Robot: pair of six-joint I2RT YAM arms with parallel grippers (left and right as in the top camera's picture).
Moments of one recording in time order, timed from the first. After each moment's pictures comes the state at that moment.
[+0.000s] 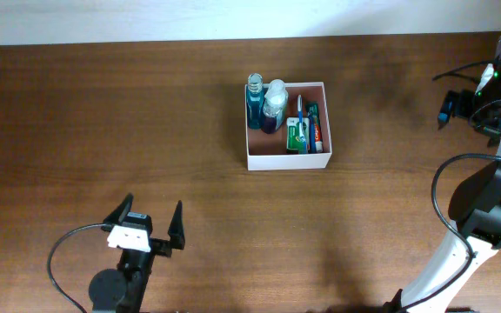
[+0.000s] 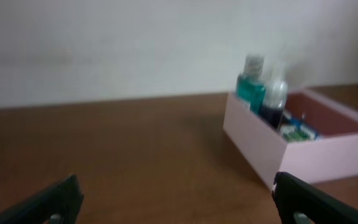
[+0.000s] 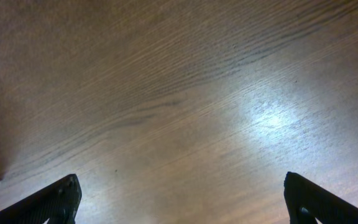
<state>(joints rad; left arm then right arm) -0.05 0.01 0.01 -0.06 0.14 -0.02 -0.42 2.20 2.22 -1.60 0.07 0.08</state>
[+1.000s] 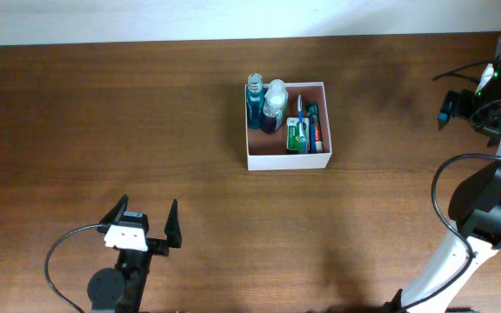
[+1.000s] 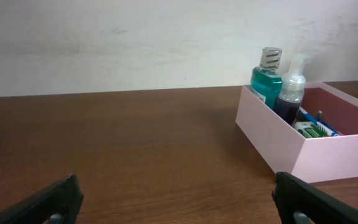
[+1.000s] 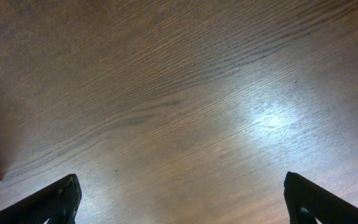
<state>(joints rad) -0.03 0.01 0.01 -0.06 0.12 -0.02 -0.42 2.20 2.22 -1.60 0.07 0.08</state>
